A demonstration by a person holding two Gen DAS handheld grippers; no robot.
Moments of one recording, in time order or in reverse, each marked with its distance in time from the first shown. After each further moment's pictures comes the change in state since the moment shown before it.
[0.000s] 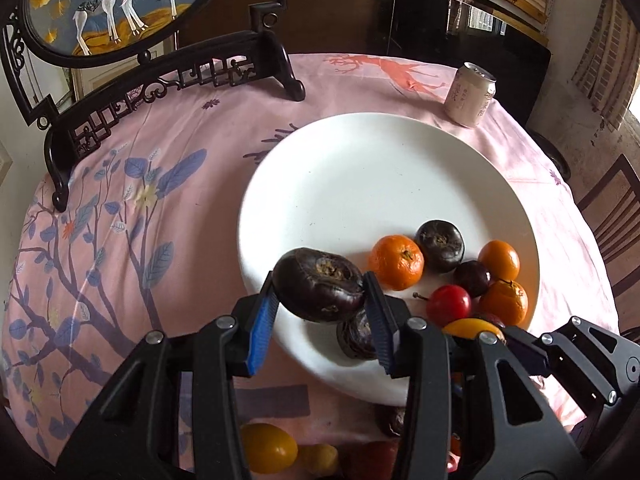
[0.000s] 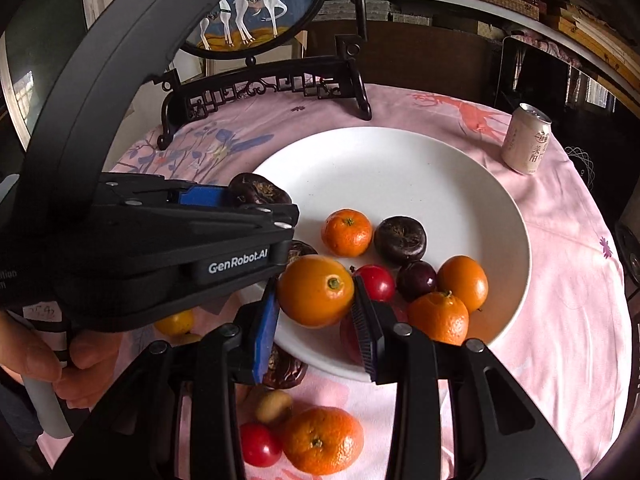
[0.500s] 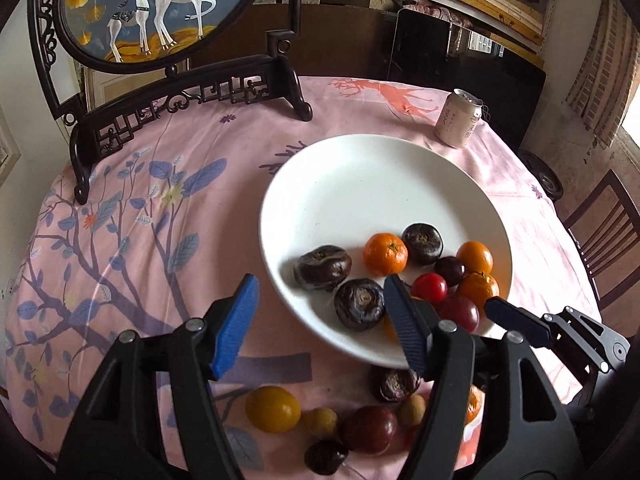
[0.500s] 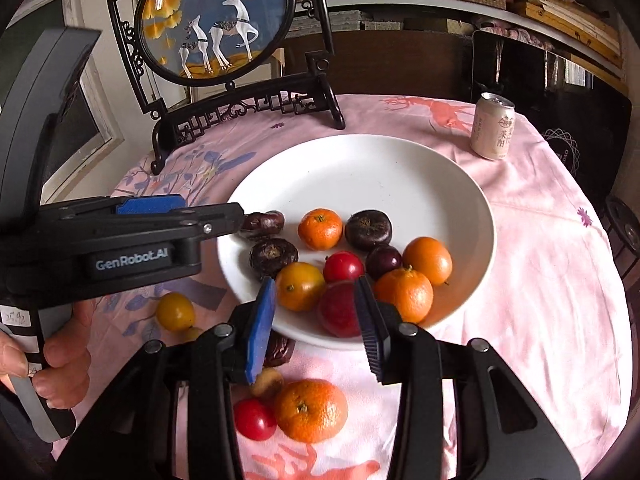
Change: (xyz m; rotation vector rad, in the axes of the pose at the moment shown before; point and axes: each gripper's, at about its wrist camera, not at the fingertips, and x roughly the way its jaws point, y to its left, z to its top) left arm -0.052 0.005 -0.023 -0.029 -0.078 -0.005; right arm -0.040 -0.018 -0.020 0.112 -0.055 0.000
